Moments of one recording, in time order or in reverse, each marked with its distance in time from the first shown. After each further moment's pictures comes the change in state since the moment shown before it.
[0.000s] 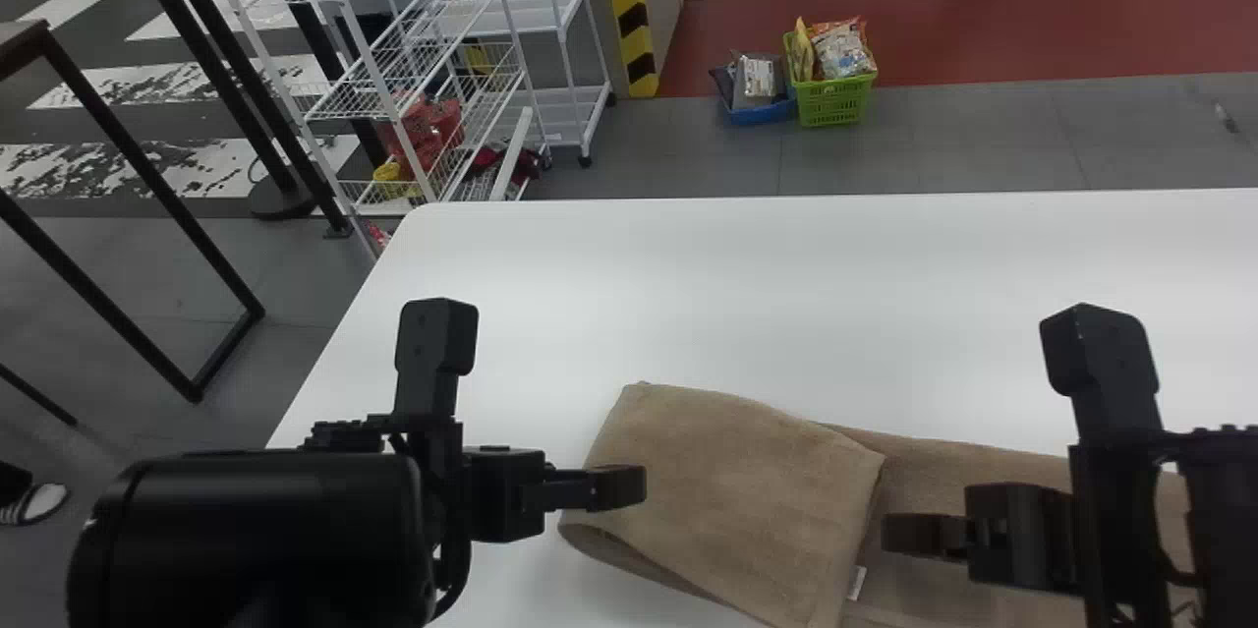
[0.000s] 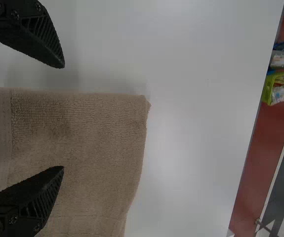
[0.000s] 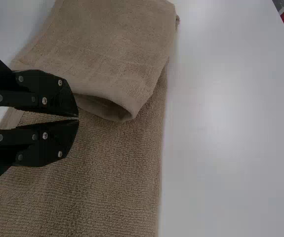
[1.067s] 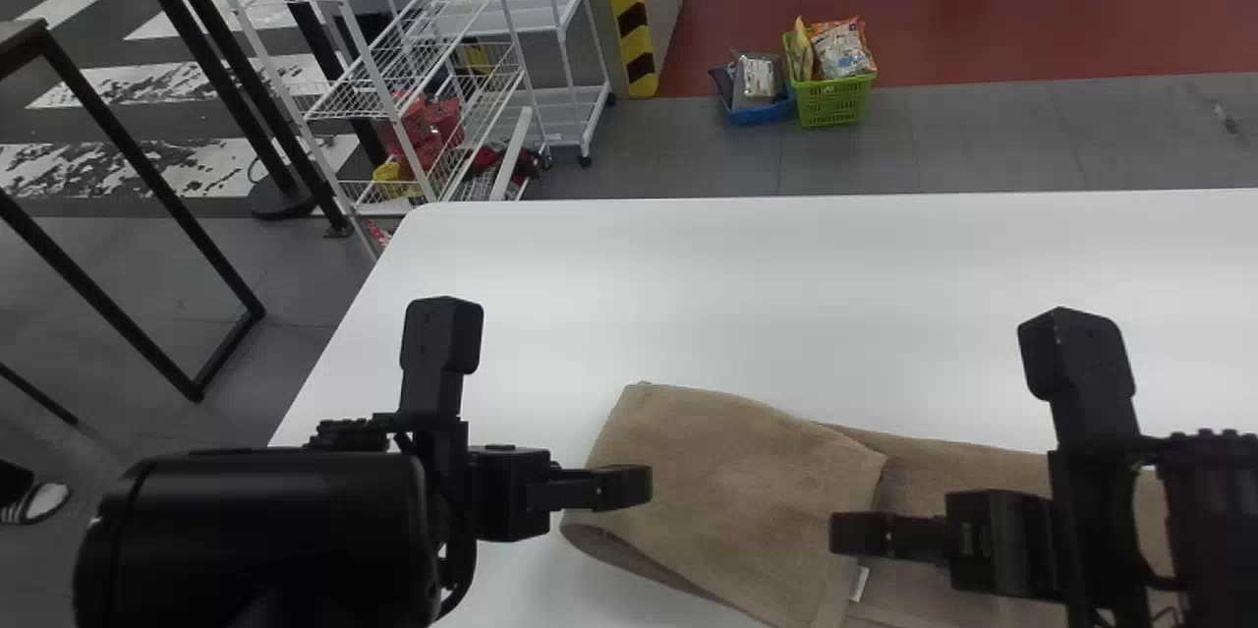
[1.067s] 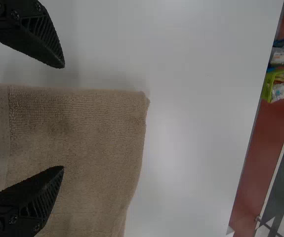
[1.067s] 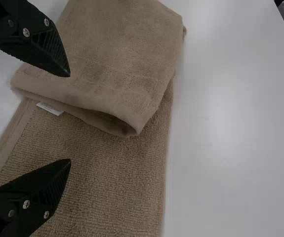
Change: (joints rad) left arm 0.000 0.000 -0.004 0.002 0.006 0.000 0.000; right arm -0.004 0.000 0.046 0.012 0.015 0.000 0.023
